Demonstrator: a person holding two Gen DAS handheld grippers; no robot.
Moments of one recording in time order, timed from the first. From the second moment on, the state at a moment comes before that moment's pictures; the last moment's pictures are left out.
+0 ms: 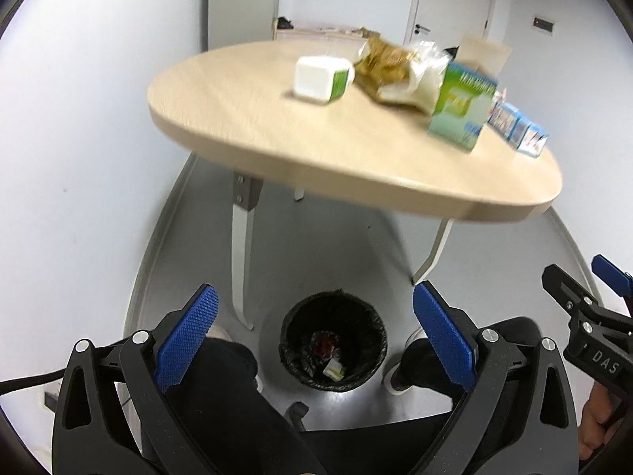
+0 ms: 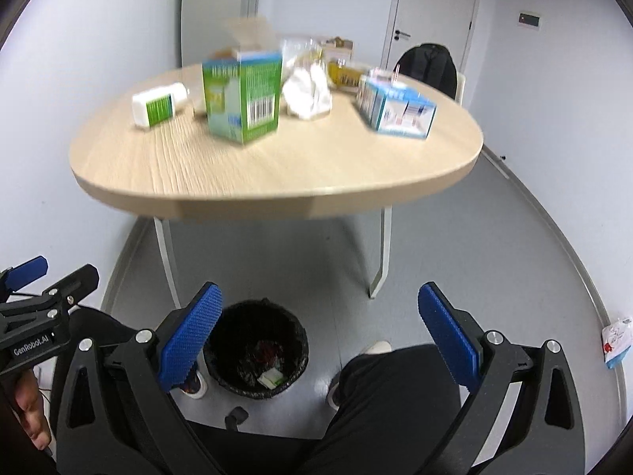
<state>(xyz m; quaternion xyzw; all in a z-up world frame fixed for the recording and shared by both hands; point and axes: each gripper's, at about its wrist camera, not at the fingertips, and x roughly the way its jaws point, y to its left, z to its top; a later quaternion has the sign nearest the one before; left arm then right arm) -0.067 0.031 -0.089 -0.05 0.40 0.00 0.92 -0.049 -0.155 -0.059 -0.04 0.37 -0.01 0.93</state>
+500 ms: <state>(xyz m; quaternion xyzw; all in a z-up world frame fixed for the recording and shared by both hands) -0.046 0.038 -0.030 -0.05 0.35 0.01 0.94 -0.031 -0.164 0.010 -0.03 0.31 0.01 0.95</state>
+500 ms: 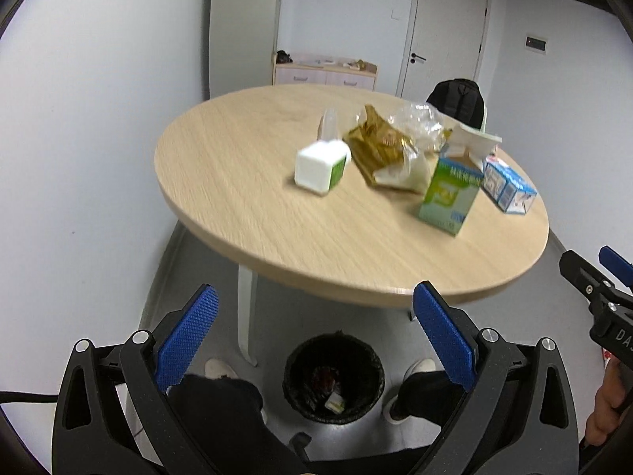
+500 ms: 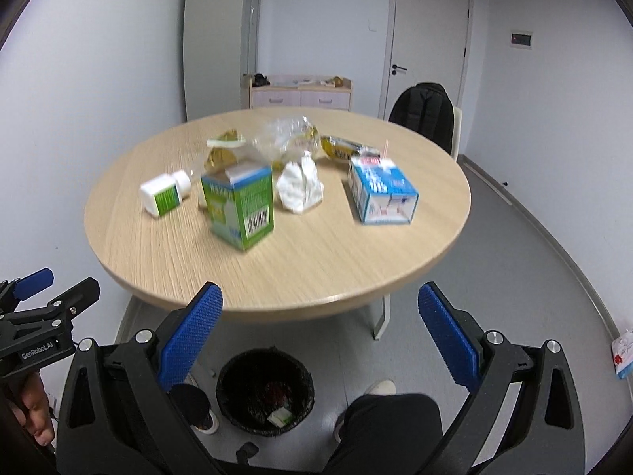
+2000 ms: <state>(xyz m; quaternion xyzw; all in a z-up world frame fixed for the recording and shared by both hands) 0.153 0.041 -0.059 -0.02 0.40 -0.02 0.92 0.118 -0.105 -0.020 -0.04 0.34 0.16 0.93</state>
